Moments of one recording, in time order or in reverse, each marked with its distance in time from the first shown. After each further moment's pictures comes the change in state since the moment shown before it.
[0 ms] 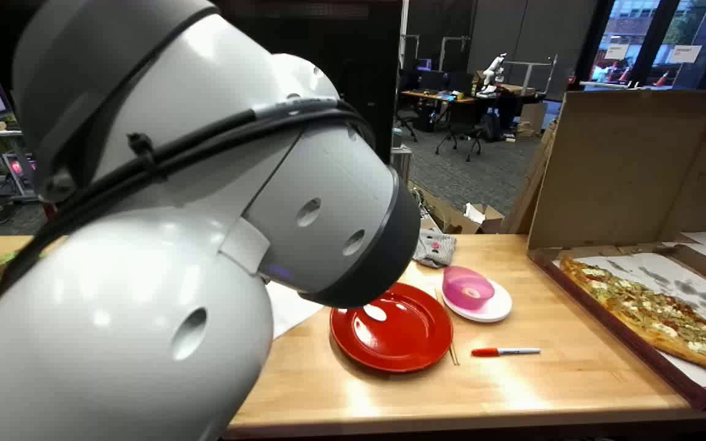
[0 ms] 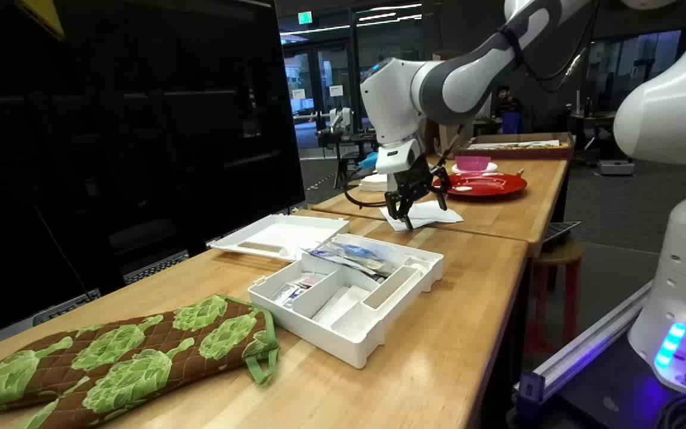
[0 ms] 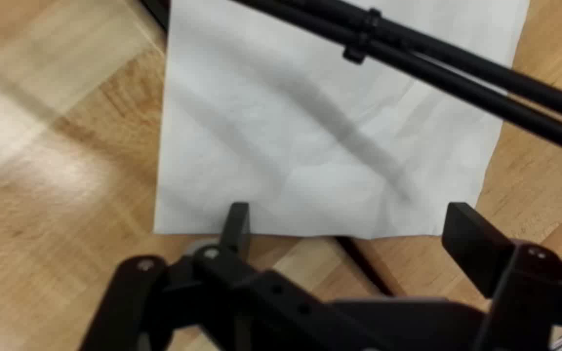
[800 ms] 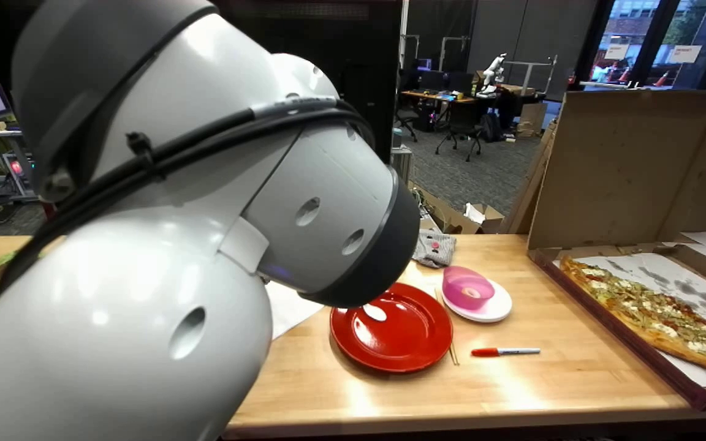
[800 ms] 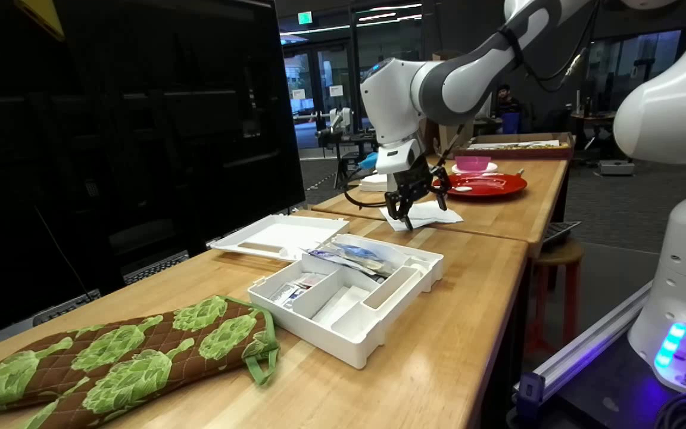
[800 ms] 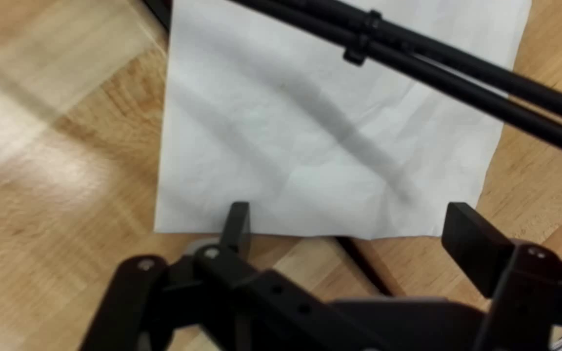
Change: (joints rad) arm 0.000 -0.002 -0.001 0.000 0.002 0.003 -0.010
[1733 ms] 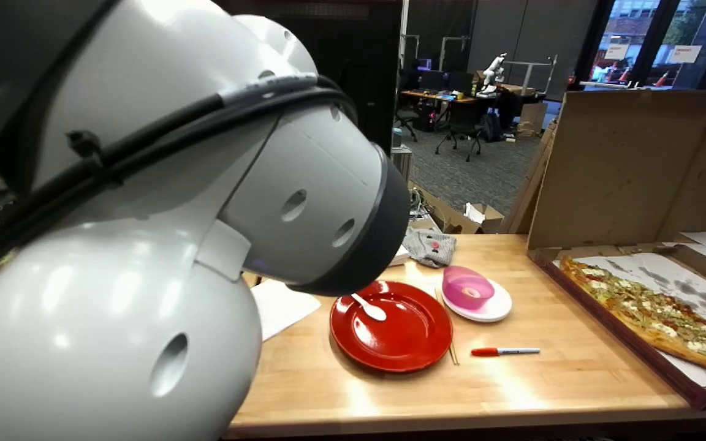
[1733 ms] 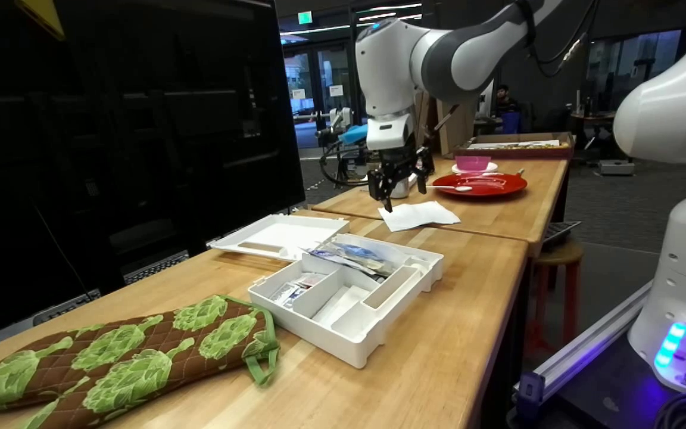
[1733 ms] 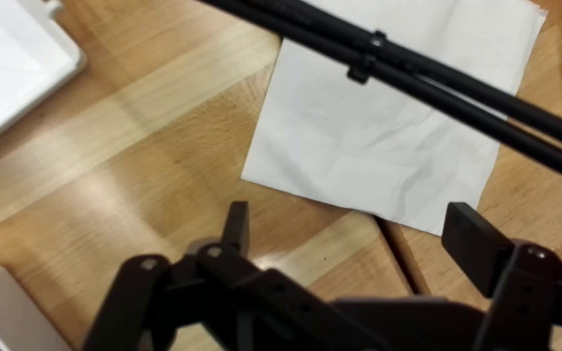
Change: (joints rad) arm -0.070 -0.011 0.195 -0.022 -0.022 0.047 -0.054
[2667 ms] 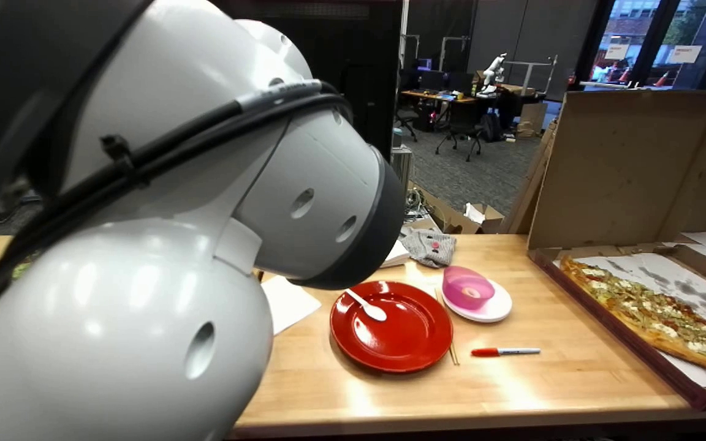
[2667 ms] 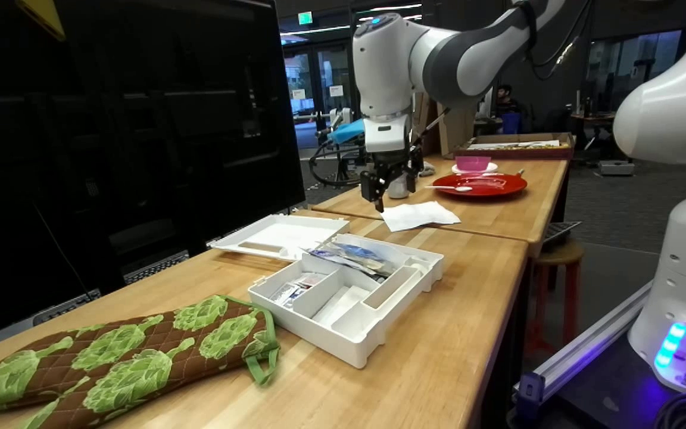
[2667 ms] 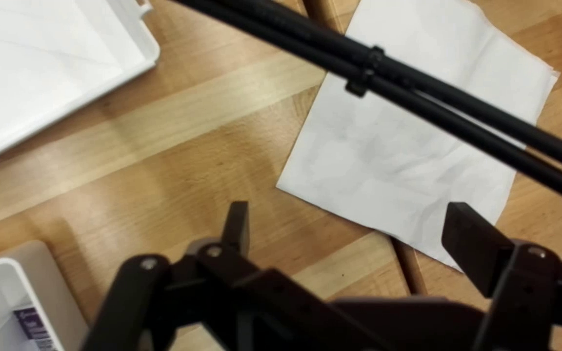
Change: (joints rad) arm 0.042 0.016 0.007 -0.007 -0.090 0.013 -0.040
